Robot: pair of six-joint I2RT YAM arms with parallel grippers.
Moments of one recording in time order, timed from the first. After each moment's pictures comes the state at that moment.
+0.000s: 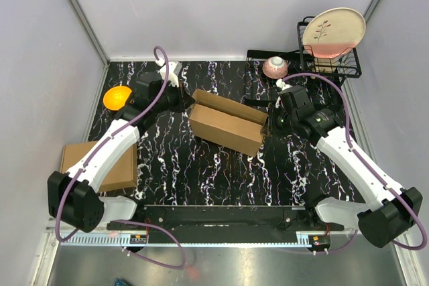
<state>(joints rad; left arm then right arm) -0.38 1.28 1.09 -0.25 0.31 -0.30 0.50 1.18 1.15 -0.80 -0.07 0.48</state>
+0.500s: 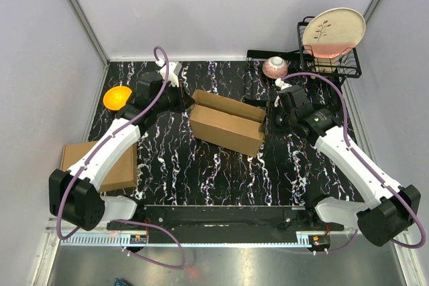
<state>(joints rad) -0.38 1.29 1.09 -0.25 0.31 -0.32 0.50 1.19 1.13 -0.76 -0.06 0.48</state>
